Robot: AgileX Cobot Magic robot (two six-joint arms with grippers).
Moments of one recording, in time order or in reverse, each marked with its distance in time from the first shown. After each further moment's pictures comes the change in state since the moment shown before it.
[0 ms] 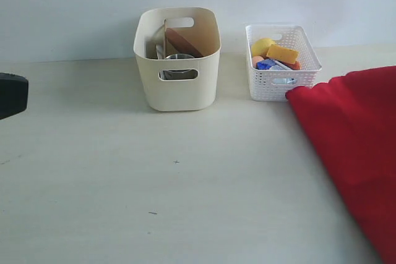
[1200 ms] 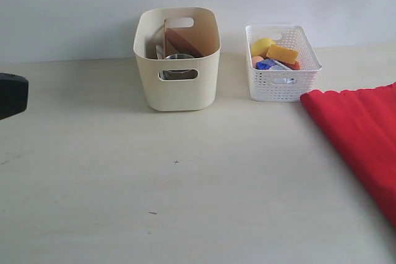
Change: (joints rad) left arm 0.000 0.000 0.000 0.000 0.000 -0.002; right arm -0.059 -0.025 0.060 -0.130 -0.217 0.102
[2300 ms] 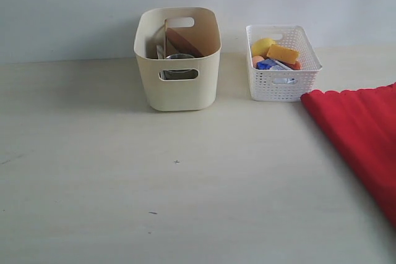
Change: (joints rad) left arm 0.000 -0.290 0.122 0.153 -0.010 -0.220; right arm -0.208 0.359 -0.193 0.274 0.103 -0.385
